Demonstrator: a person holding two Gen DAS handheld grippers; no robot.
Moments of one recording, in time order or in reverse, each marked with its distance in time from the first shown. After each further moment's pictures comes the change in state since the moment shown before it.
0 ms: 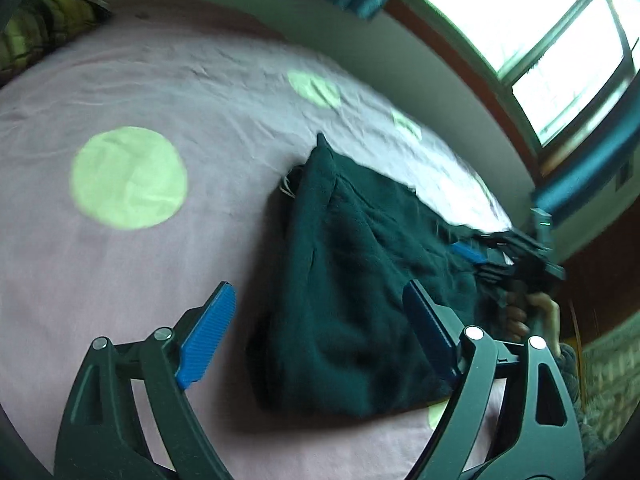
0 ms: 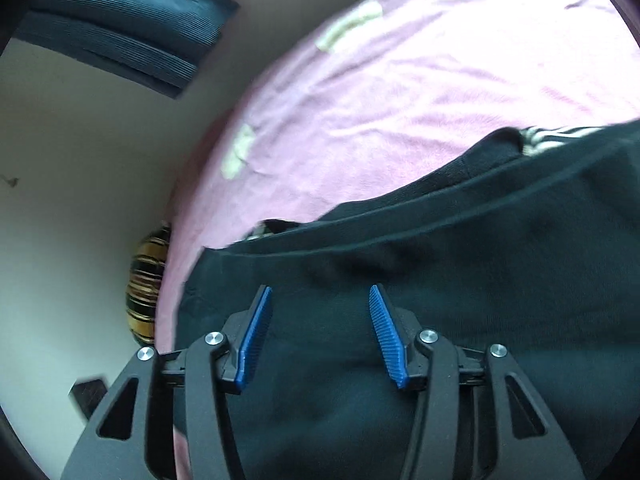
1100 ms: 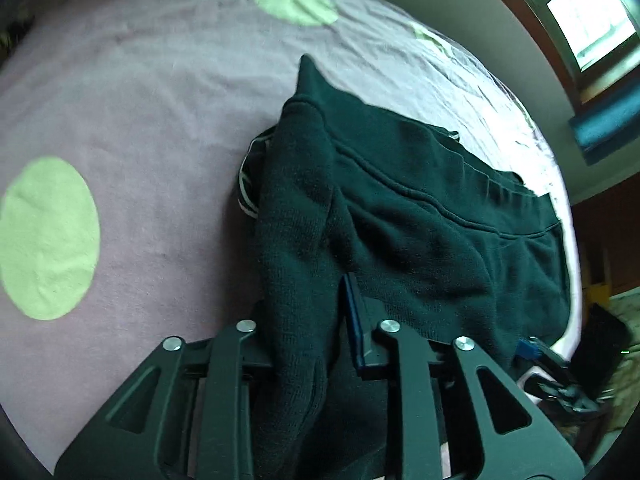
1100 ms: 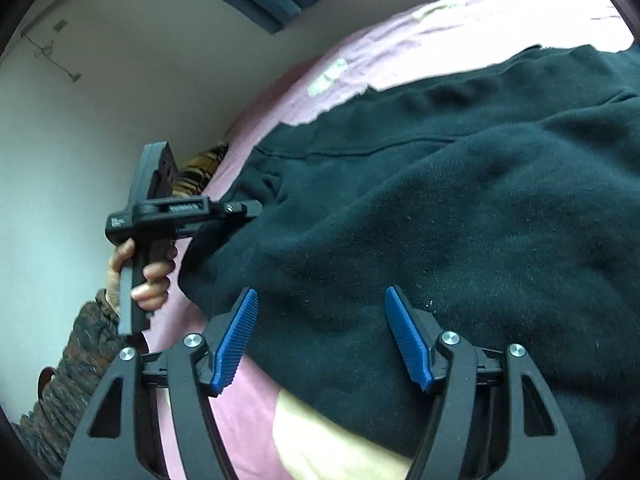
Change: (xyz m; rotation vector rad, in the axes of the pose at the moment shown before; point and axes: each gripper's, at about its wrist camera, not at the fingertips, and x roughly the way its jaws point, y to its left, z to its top) left arm 0.091 -0.037 0.042 0.112 0.277 0.165; right arm -0.037 0.032 -0.128 -0.244 0.029 0.074
